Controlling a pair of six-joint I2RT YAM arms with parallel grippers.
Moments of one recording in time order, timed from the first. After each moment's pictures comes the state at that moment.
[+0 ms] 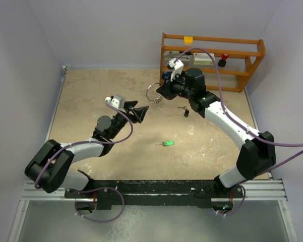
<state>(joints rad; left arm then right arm) -0.57 1.35 0.46 1.07 0.05 -0.33 0.49 1.52 1.27 -0.04 -0.36 0.10</state>
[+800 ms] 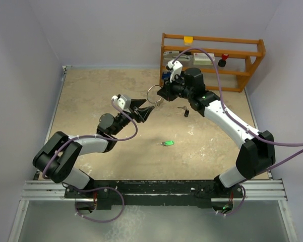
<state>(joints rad) -0.57 1.49 0.51 1.27 0.25 -0.27 0.49 1.53 1.30 -0.14 -0.36 0.09</state>
